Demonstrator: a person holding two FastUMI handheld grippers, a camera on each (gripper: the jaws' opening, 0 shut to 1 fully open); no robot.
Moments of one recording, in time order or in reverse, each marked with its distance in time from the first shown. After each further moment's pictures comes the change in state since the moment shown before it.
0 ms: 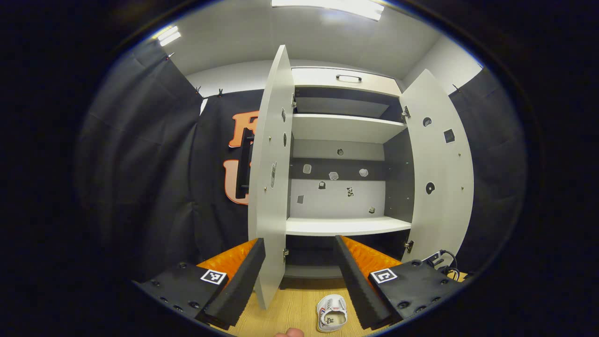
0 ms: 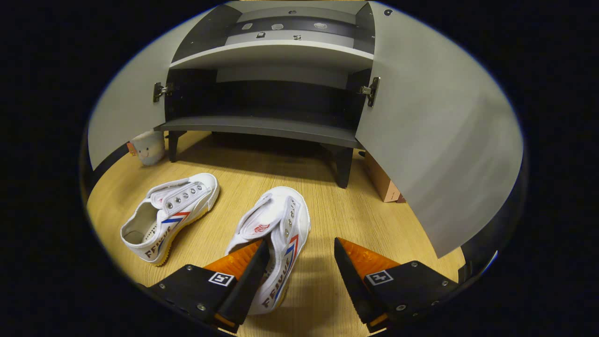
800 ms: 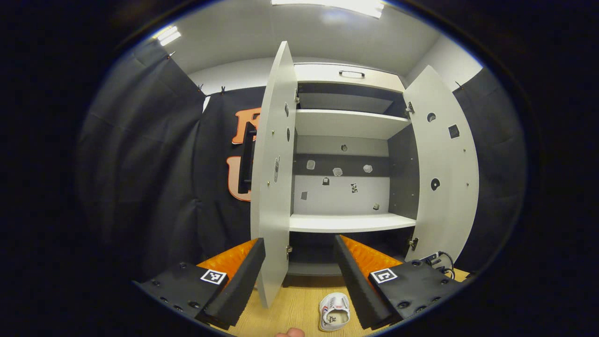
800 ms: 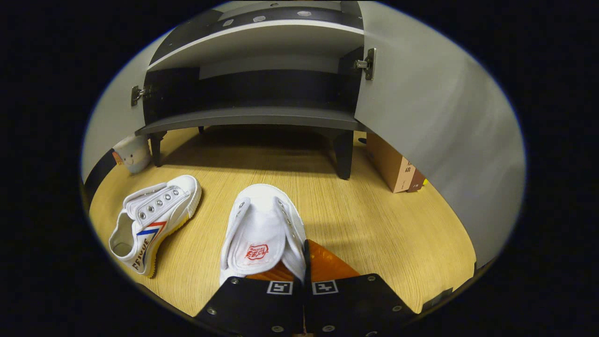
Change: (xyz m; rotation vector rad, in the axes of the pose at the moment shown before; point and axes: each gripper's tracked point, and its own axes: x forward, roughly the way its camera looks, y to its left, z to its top) left arm 0.005 0.000 -0.008 -0.001 0.018 0.016; right arm 0.027 -0.003 -0.004 0.101 0.029 0.014
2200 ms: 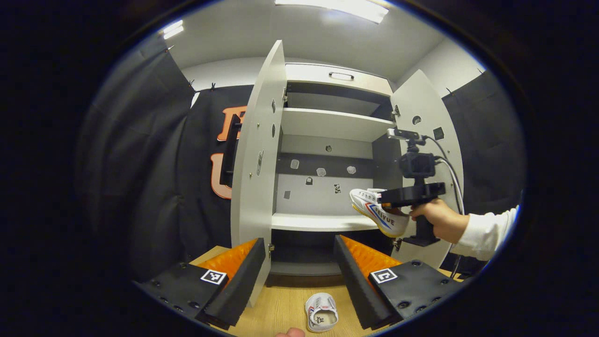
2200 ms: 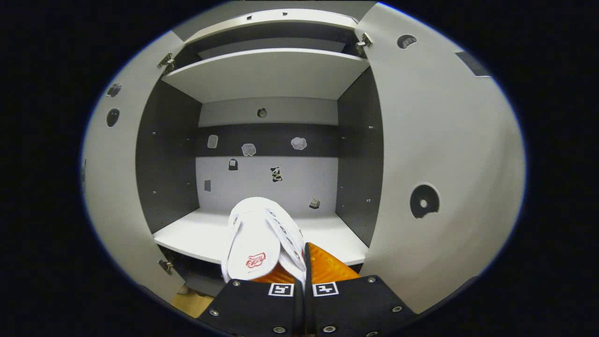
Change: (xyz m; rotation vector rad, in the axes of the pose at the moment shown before) left arm -0.001 -0.020 -0.015 -0.043 -0.008 -0.106; right arm -0.116 0.025 0.426 0.043 -0.524 -0.094
